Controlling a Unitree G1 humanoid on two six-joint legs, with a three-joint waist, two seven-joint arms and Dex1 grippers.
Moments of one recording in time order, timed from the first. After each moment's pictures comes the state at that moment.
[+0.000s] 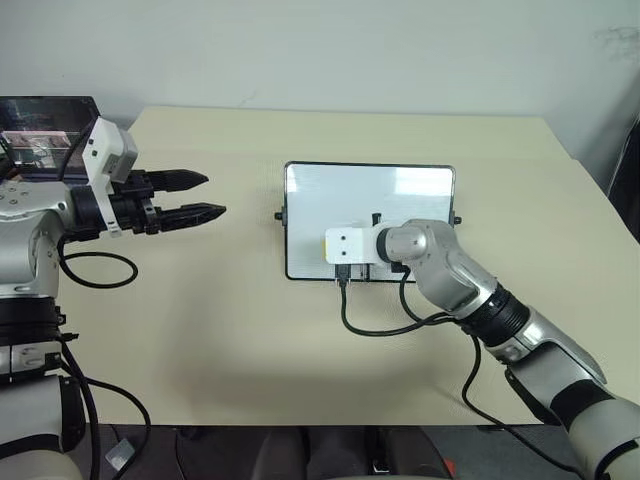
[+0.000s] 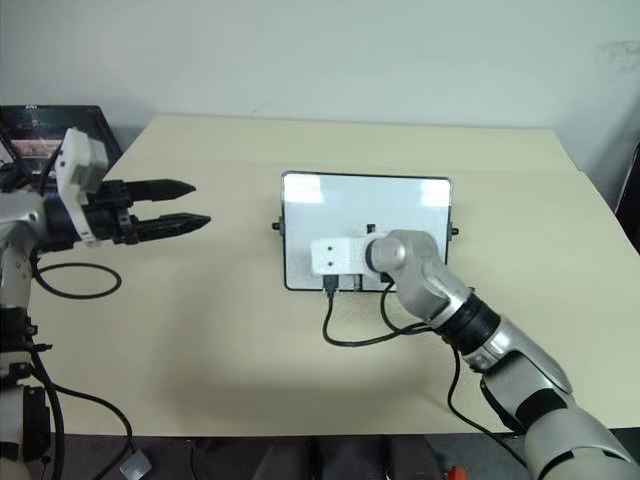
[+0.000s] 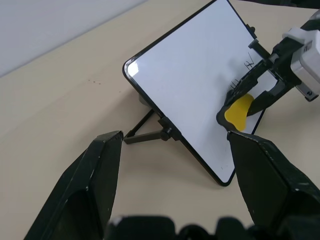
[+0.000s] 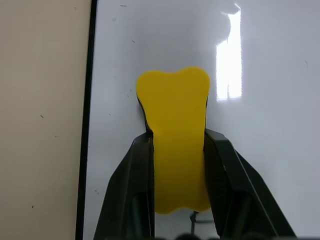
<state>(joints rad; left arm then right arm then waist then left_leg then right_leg) -0.68 0.96 0.16 0.31 -0.42 0.42 -1.30 -0.88 -0.38 0.61 0.03 -0.42 0.55 0.93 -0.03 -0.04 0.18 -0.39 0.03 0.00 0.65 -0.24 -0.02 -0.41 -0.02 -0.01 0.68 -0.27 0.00</state>
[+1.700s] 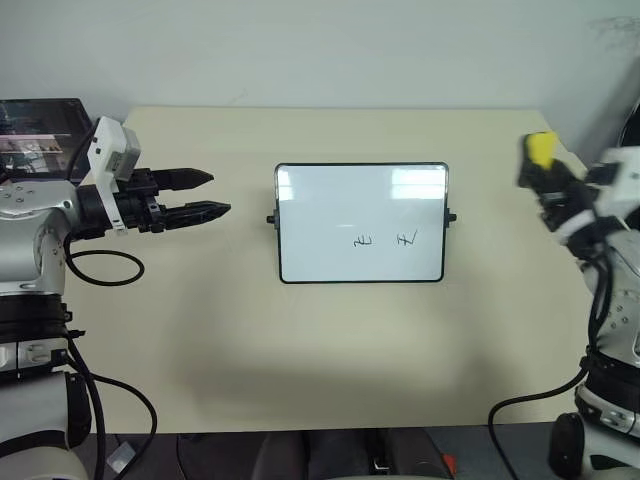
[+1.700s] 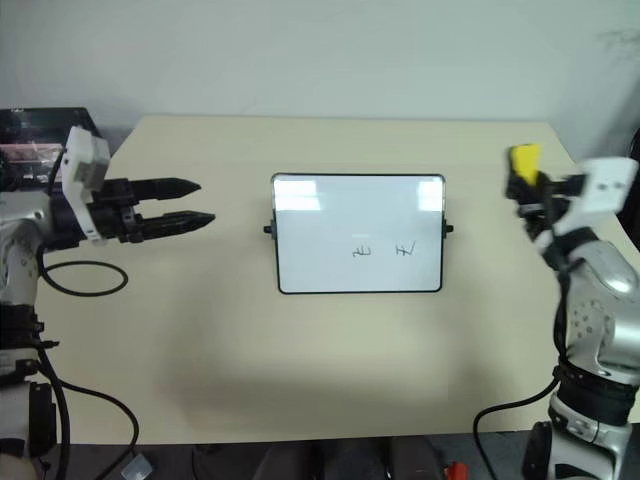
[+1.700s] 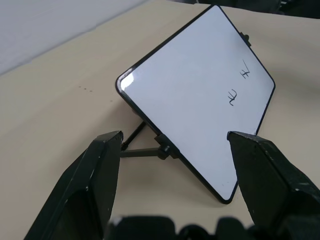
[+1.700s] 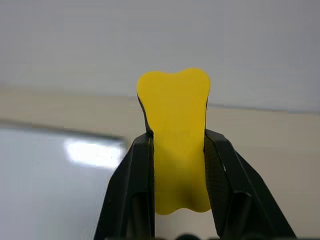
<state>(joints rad) -0.69 0.93 0.16 0.30 -0.43 0.45 -1.32 -0.51 -0.54 -0.24 -0.38 0.40 0.75 0.45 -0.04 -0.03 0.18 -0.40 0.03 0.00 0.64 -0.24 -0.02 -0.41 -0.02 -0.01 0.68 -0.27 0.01</state>
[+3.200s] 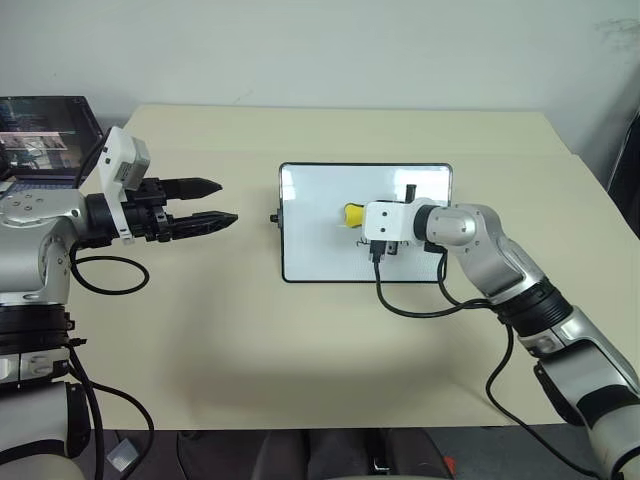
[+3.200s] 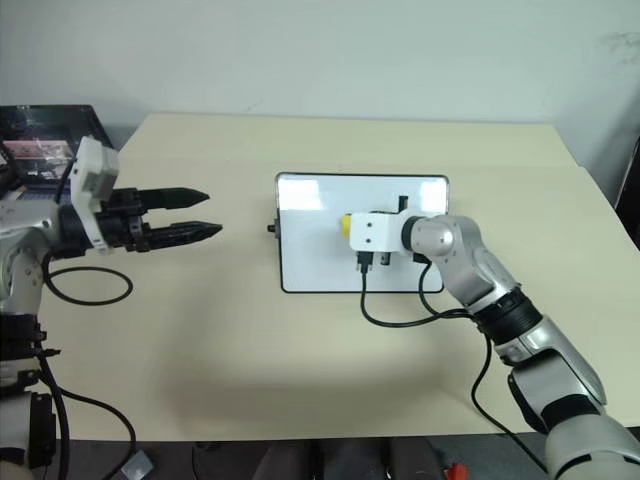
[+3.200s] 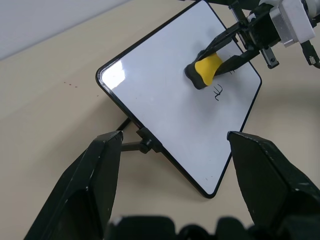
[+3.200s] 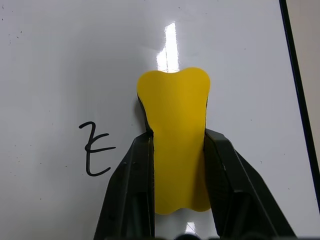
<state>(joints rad) -0.64 0.93 0.16 0.23 -0.46 0.47 -1.29 -0.85 -0.51 0.49 0.13 -0.38 0.18 0.75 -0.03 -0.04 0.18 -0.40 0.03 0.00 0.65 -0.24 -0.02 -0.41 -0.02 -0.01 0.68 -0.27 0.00</state>
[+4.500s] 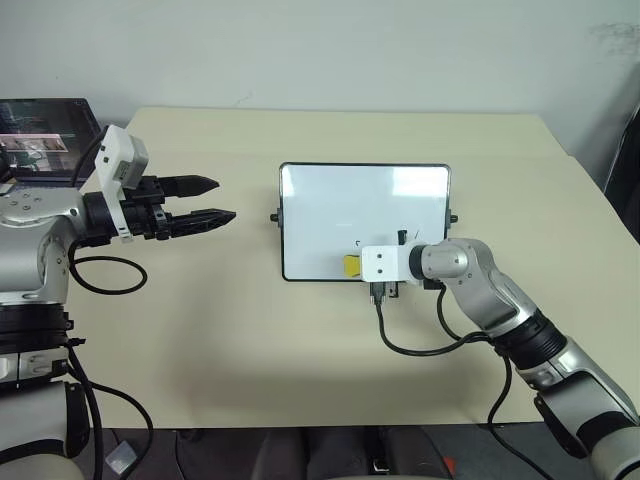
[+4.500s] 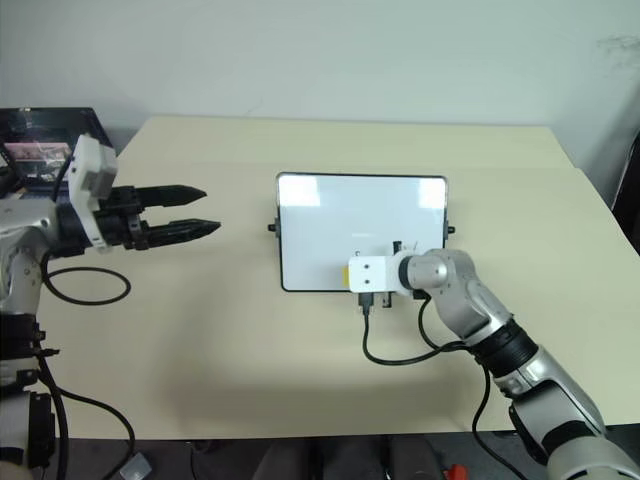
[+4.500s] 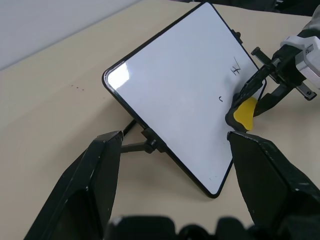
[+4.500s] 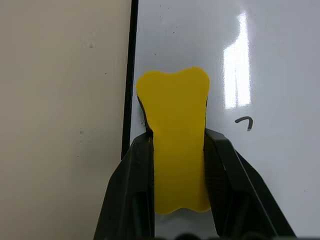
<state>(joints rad) -0.64 0.94 0.16 0.24 -0.45 0.45 -1.28 -0.73 -0.49 0.51 0.04 -0.41 0.27 0.93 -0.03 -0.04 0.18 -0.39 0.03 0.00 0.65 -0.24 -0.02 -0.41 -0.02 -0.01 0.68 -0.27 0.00</state>
